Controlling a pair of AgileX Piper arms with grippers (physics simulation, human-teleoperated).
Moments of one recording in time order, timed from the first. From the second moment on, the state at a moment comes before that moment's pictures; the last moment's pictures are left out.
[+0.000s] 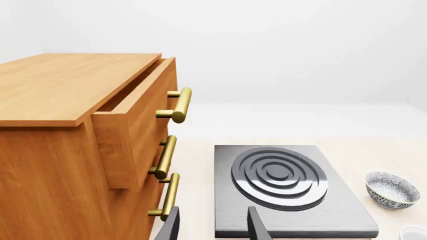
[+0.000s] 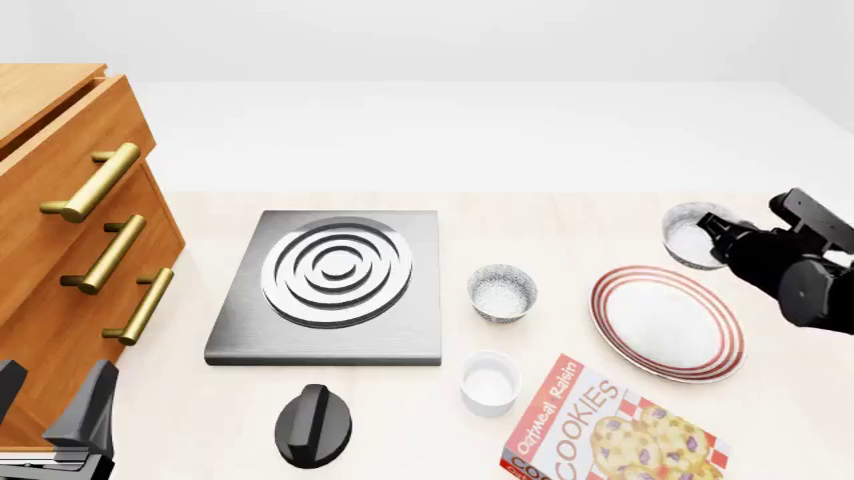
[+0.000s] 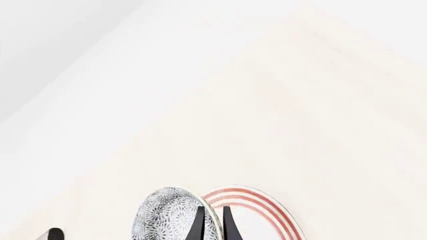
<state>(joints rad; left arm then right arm) 0.00 0.00 0.00 0.00 0.00 -0.23 1.62 -0.78 -0.26 0.51</state>
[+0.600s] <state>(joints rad) 0.00 0.00 0.00 0.00 0.00 -0.18 1.59 -0.67 -0.32 0.52</state>
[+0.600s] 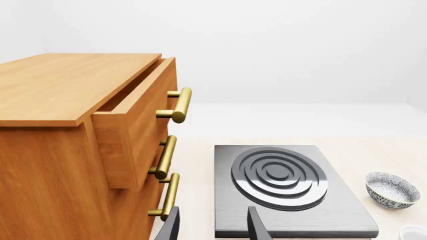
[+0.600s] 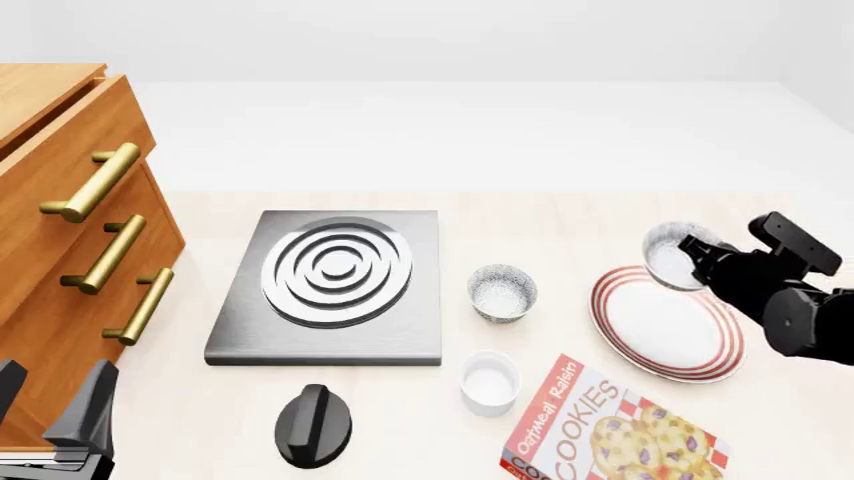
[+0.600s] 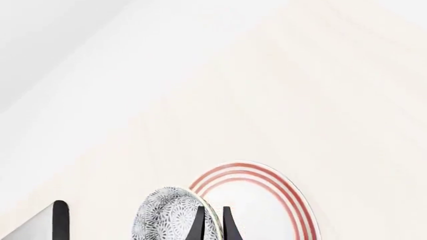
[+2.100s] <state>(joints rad) 0.00 0.00 0.00 0.00 0.00 -0.19 1.80 -0.61 -0.47 0.46</state>
